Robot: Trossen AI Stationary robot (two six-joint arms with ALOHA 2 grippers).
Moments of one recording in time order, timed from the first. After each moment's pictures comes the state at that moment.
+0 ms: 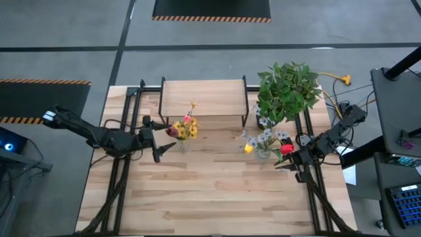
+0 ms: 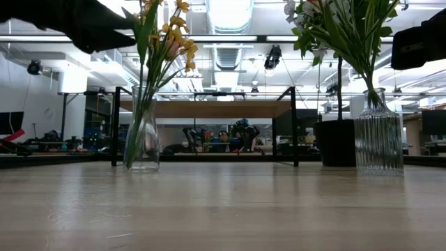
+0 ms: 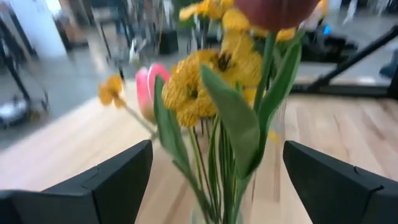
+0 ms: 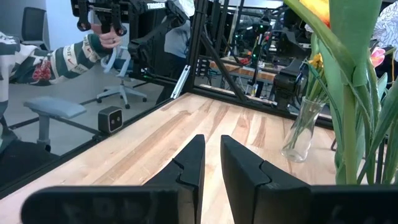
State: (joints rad) left arm -0.35 0.60 0.39 0.08 -0.69 -0.05; right arm 0.68 0.08 0.01 0.06 0.32 -0.11
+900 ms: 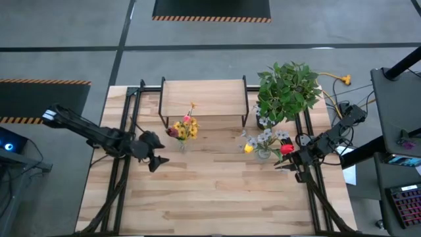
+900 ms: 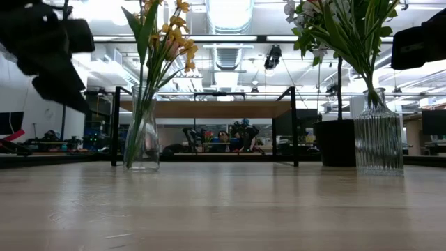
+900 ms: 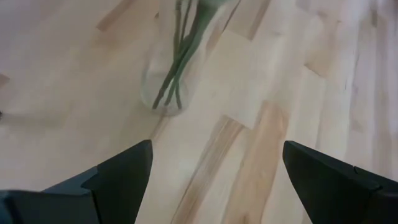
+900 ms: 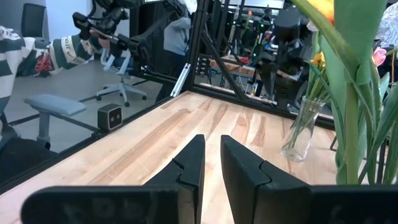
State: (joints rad) left arm -0.35 0.71 0.47 -0.56 -0.32 -0.78; right arm 0.68 0.08 0.01 0.05 0.32 -0.12
